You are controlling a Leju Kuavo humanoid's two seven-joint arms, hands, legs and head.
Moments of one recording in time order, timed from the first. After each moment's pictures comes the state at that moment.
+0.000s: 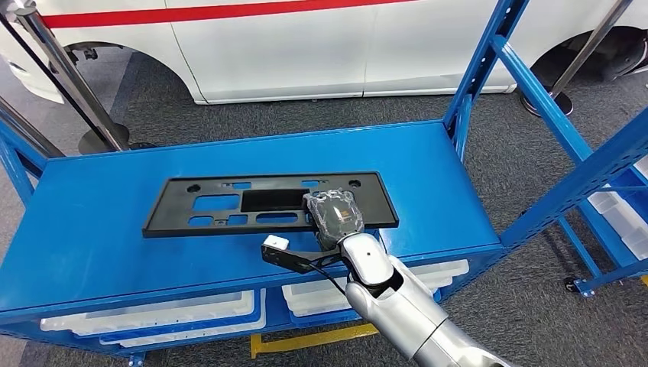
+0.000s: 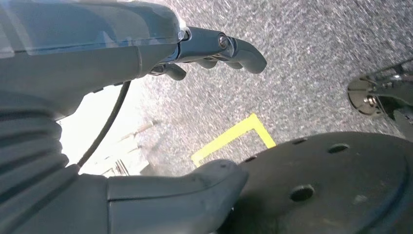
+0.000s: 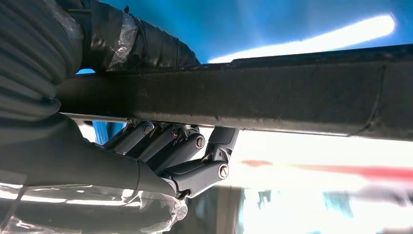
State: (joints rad) left arm 0.01 0.03 -0.49 -0.13 0.15 -0.15 0.12; right arm -0.60 0.08 0.81 -0.87 1.21 -0.14 0.05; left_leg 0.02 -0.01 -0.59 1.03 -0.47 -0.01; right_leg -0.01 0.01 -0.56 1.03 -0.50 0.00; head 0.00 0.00
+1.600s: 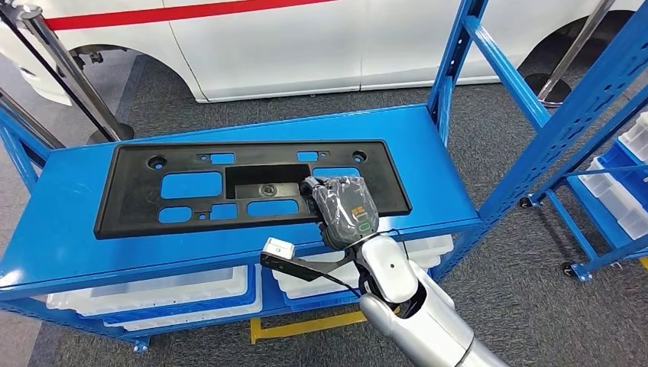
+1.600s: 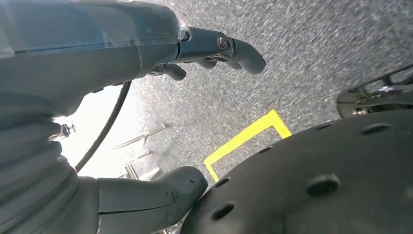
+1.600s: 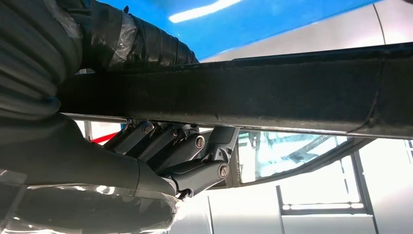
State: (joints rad) left arm 0.01 0.03 -0.51 -0.13 0.13 -0.14 0.13; right arm -0.52 -0.01 0.79 -1.23 1.25 -0.18 0.04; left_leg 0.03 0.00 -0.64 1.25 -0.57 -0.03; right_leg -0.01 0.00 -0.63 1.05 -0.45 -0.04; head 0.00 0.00
